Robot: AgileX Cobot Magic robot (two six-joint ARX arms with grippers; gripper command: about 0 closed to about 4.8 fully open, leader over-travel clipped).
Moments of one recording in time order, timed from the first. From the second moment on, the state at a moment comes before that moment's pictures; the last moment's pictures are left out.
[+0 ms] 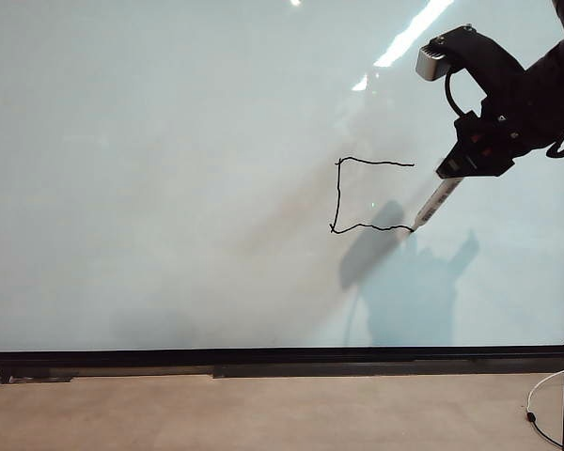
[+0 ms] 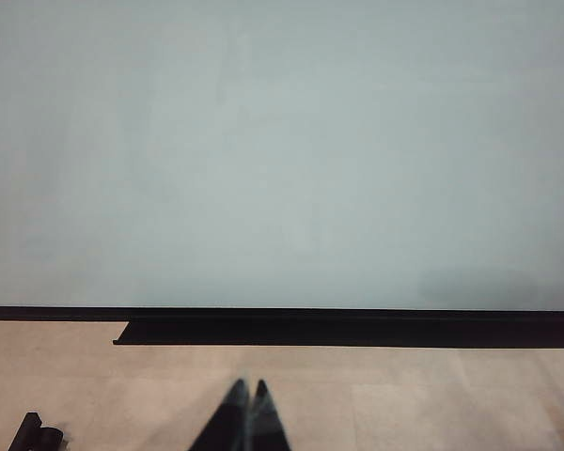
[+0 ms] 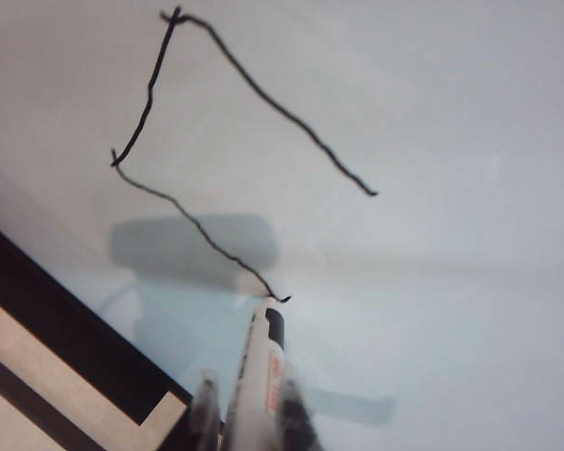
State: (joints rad) left arm 0.06 0.00 0.00 -0.11 0.00 0.01; right arm 0.26 1.35 0.67 0.37 -0.12 -0.55
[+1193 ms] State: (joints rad) left arm 0.06 0.00 0.00 -0.11 0.00 0.01; right arm 0.26 1.24 0.67 0.40 -0.09 -0.56
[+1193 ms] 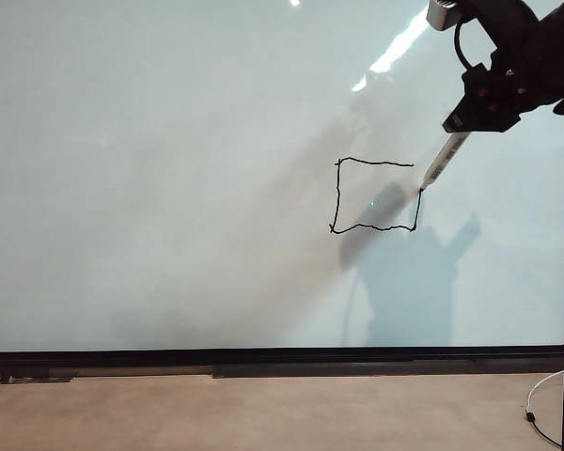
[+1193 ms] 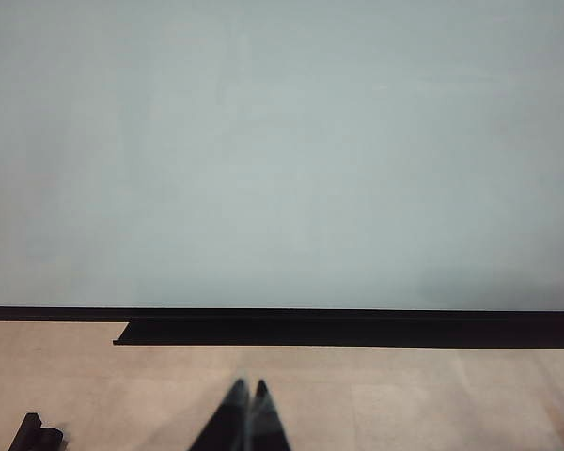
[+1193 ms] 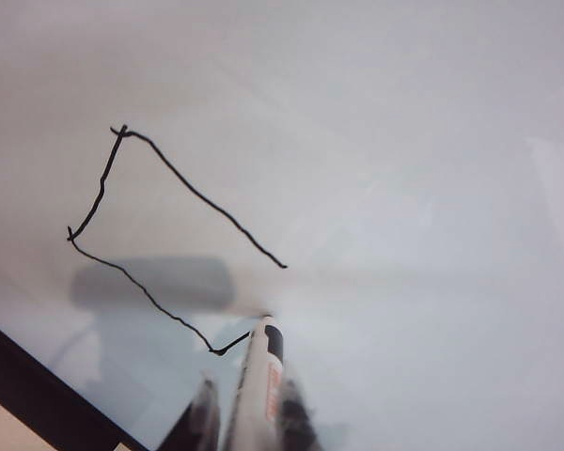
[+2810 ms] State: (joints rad) left arm 0.06 0.00 0.00 -0.11 0.00 0.01; right arm 0.32 1.05 0.58 0.39 -0.03 -0.52
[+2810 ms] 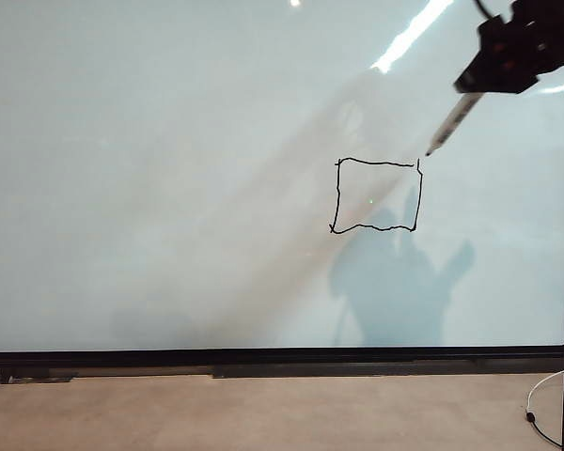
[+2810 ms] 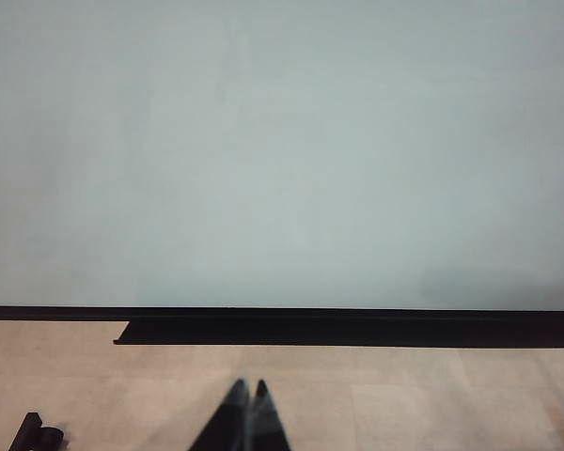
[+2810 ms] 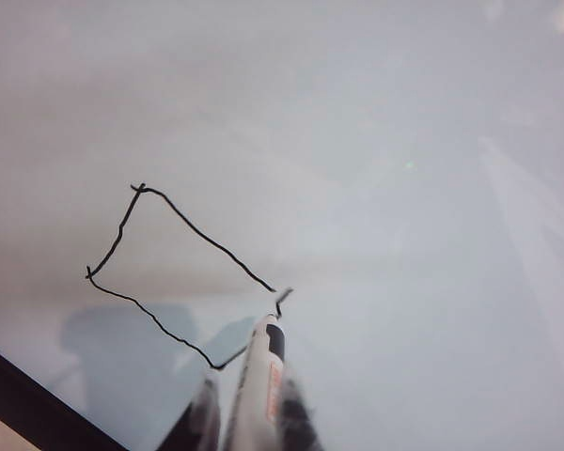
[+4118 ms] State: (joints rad) left arm 0.06 0.00 0.00 -0.11 0.00 0.01; right arm 0.31 0.10 0.19 0.02 0.16 -0.10
